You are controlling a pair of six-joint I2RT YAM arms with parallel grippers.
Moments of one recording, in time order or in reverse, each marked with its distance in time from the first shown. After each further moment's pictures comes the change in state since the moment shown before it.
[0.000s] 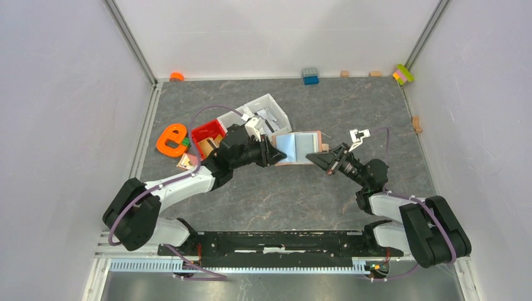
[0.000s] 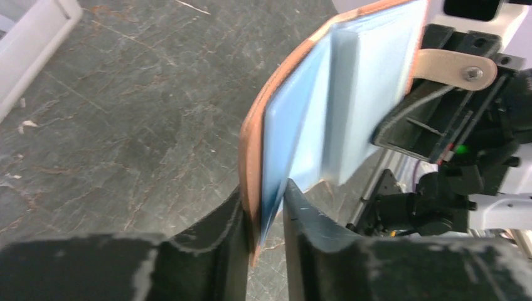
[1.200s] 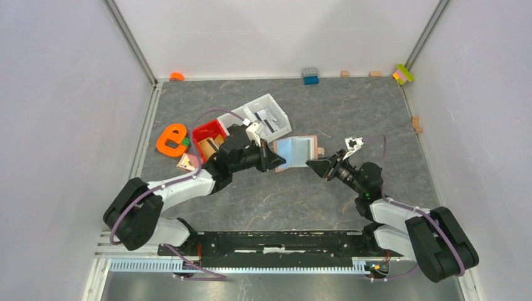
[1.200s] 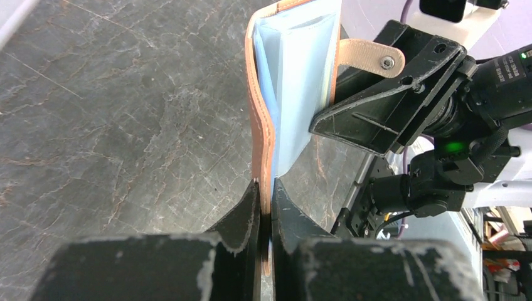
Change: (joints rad) left arm 0.001 -0.008 -0.067 0.089 0.058 -0.003; right arm 0.067 -0.111 -0.053 -0.256 0.203 -0.278
